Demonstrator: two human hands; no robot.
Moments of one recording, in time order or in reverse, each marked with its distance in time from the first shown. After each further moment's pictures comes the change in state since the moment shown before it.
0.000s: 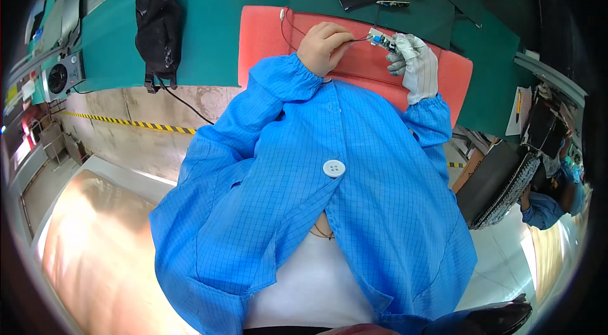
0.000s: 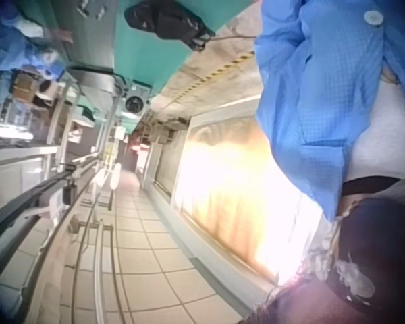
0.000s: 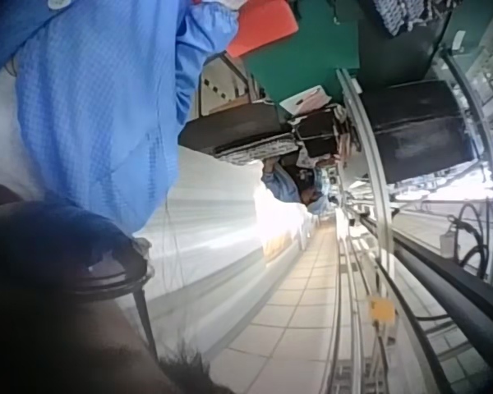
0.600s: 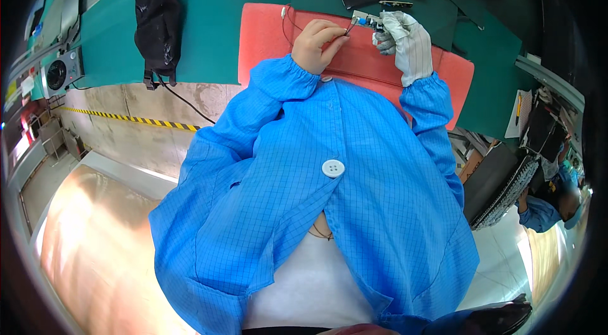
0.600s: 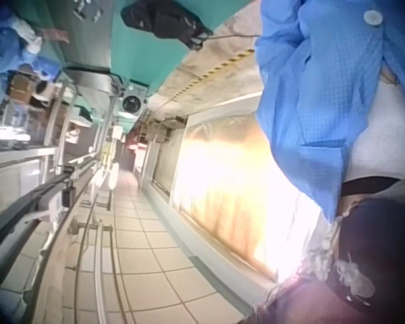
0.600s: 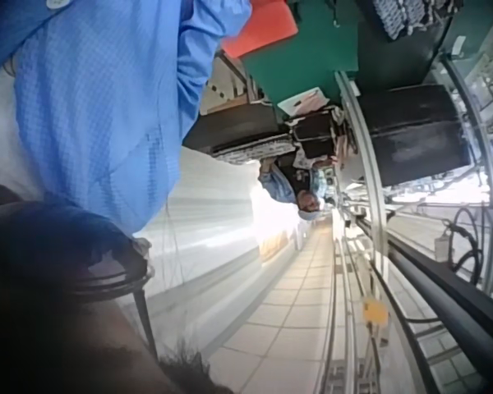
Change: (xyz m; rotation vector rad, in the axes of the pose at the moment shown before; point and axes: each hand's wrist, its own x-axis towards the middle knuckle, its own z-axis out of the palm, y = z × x) left_hand -0.005 0.002 -0.005 -0.058 0.114 -0.154; right_hand 0.032 -0.014 0.021 0.072 -0.134 -0.062
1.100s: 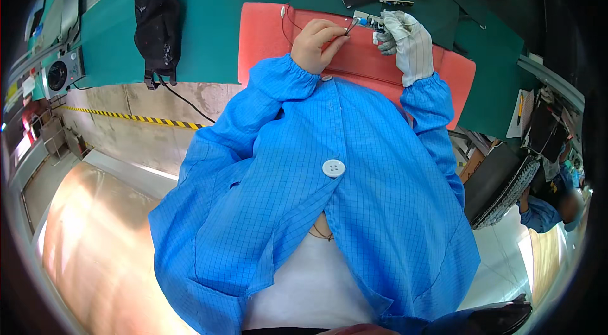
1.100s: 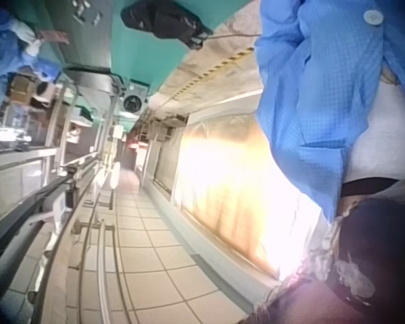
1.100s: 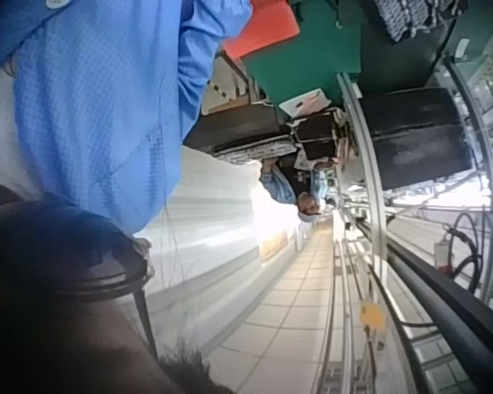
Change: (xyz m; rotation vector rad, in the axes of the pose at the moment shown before) left_hand -0.002 -0.004 0.002 -0.006 -0.003 -0.017; right_hand 0.002 0.005 -0.002 -0.009 -0.002 -0.053
